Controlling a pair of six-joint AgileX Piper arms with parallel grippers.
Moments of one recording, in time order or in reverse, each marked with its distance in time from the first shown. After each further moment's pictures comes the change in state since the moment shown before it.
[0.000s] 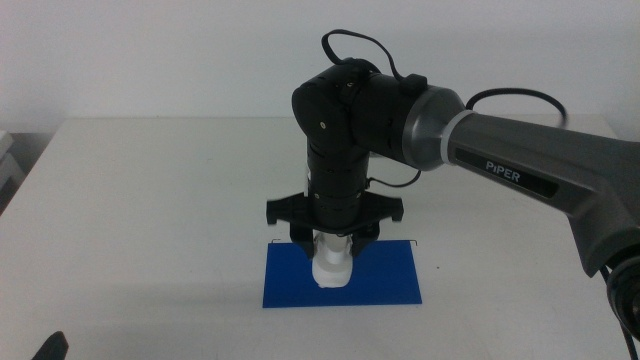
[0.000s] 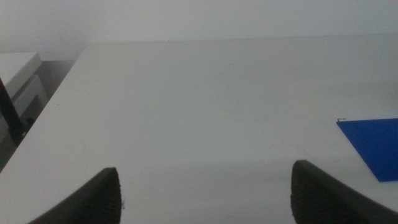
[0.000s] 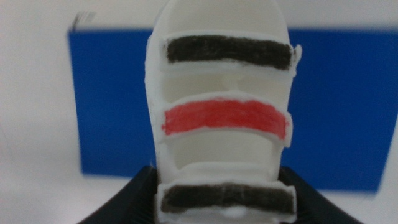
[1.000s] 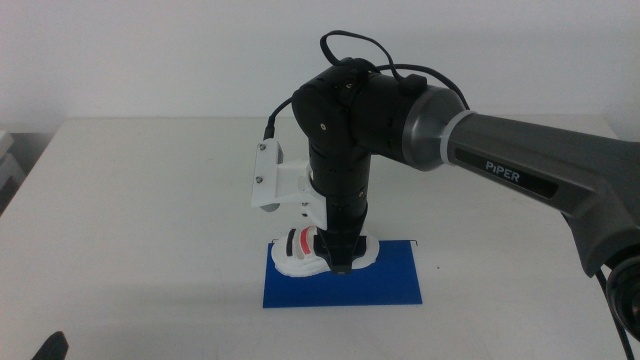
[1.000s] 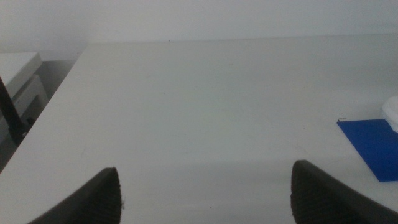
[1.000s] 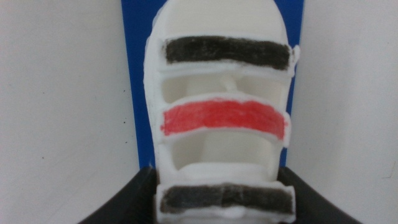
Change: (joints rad) left arm 0.000 0.000 0.000 0.000 0.000 0.000; right arm 0.000 0.000 0.000 -0.035 0.009 -1.552
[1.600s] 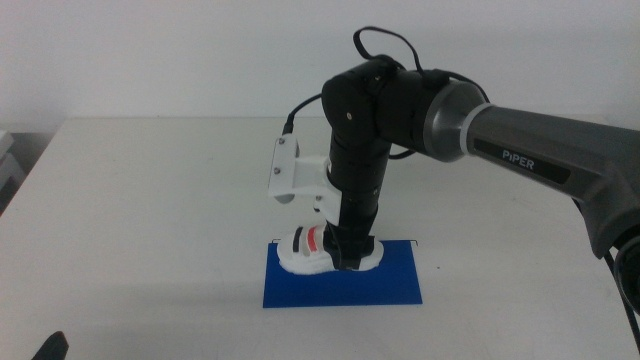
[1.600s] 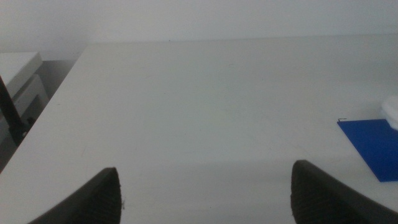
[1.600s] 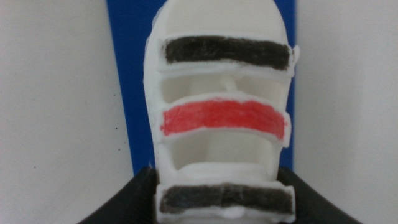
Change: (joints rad) left arm 0.000 0.000 0.000 0.000 0.000 0.000; right arm -0.069 0.000 0.038 0.109 -0.053 -0.049
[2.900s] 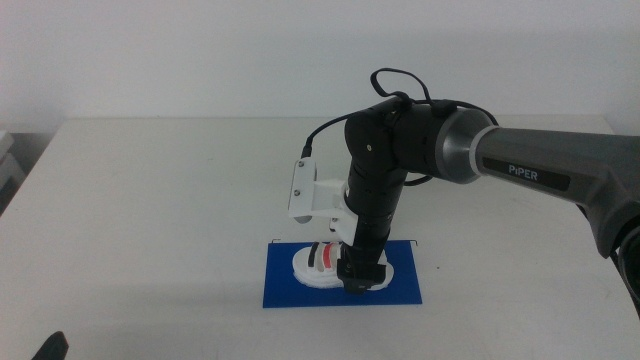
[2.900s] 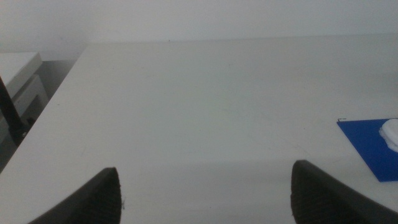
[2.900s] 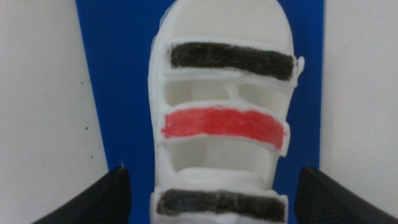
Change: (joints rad) left arm 0.000 0.000 0.000 0.000 0.000 0.000; right arm -0.040 0.002 0.164 0.035 -0.173 -0.040
